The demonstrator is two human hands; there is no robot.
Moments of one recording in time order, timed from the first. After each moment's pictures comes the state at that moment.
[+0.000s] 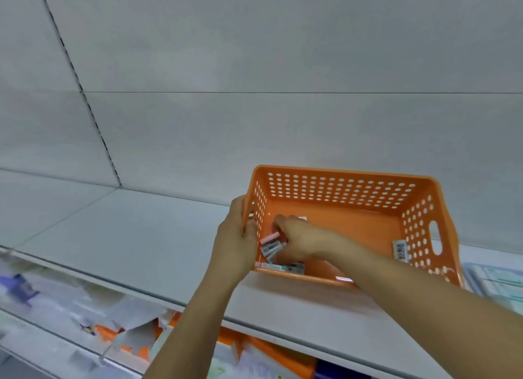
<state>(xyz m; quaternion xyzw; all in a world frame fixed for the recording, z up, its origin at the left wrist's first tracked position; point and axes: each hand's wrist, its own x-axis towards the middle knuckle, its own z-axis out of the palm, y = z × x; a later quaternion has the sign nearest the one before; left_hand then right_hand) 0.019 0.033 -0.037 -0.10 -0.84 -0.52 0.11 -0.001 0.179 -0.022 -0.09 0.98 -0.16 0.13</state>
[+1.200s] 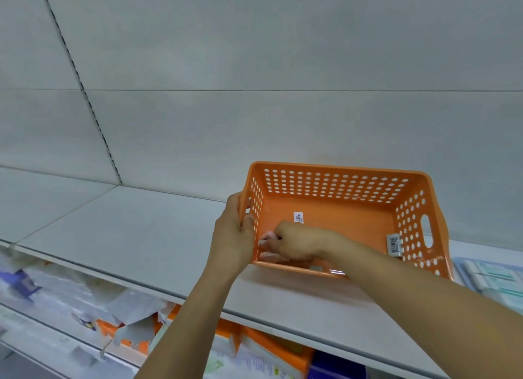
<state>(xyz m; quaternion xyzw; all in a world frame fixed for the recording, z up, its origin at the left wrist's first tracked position) 0.023 0.039 -0.036 -0.06 -0.85 -0.50 0.12 0.018 0.178 -0.014 -0.12 0.95 -0.20 0.19</state>
